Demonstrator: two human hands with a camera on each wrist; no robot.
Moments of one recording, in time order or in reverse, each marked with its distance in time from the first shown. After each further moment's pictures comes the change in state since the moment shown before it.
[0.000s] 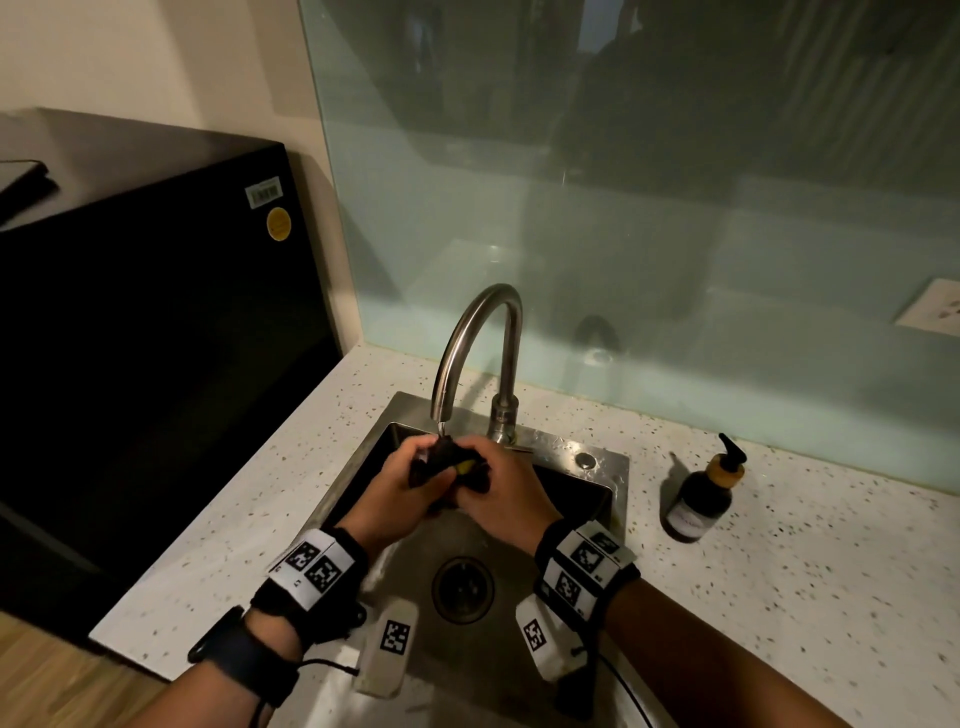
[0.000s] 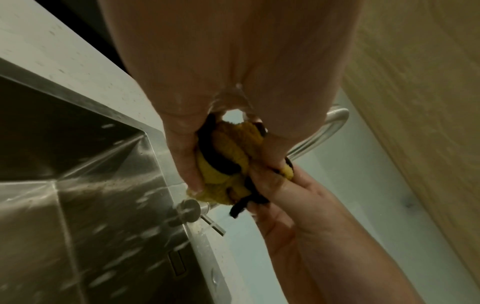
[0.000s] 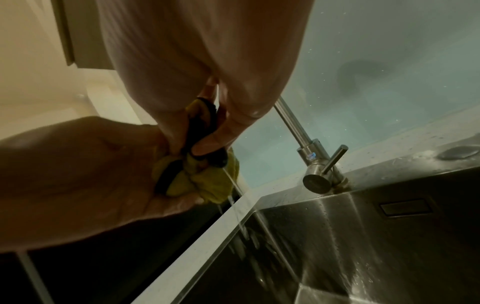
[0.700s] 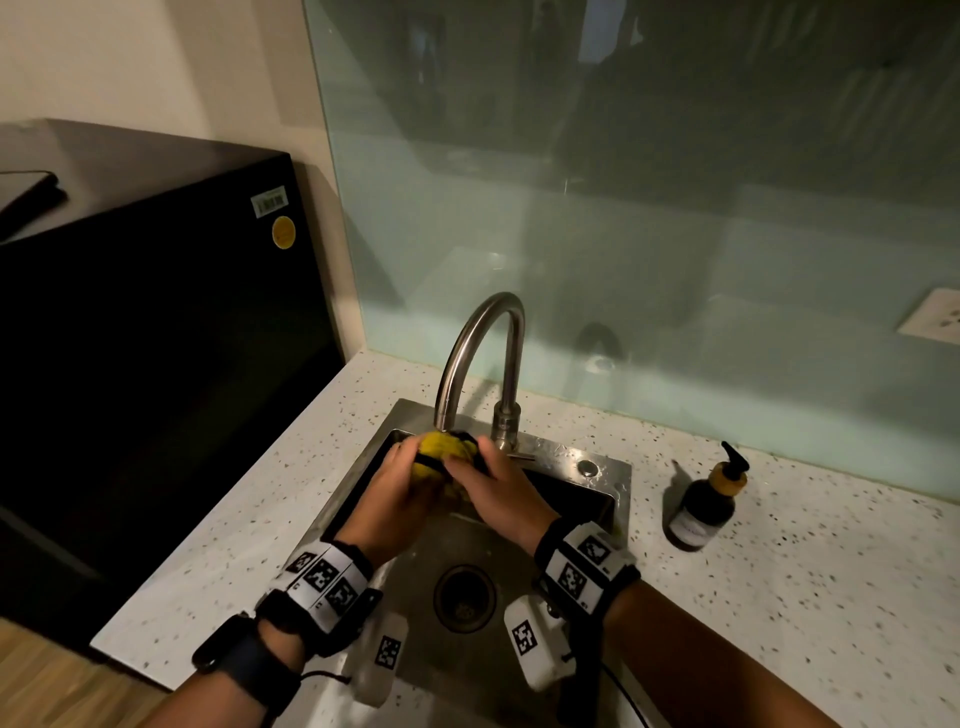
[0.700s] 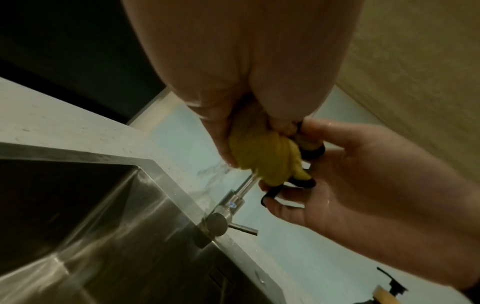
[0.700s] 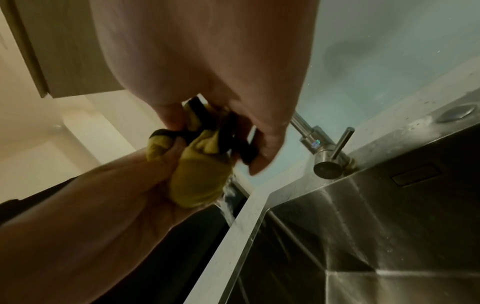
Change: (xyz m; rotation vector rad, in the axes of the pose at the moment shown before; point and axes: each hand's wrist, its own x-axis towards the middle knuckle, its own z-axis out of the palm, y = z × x) left_hand -0.004 -0.001 -0.007 0.118 0.062 0.103; right_hand 0.013 -0.009 0.004 0.215 -0.085 0.200
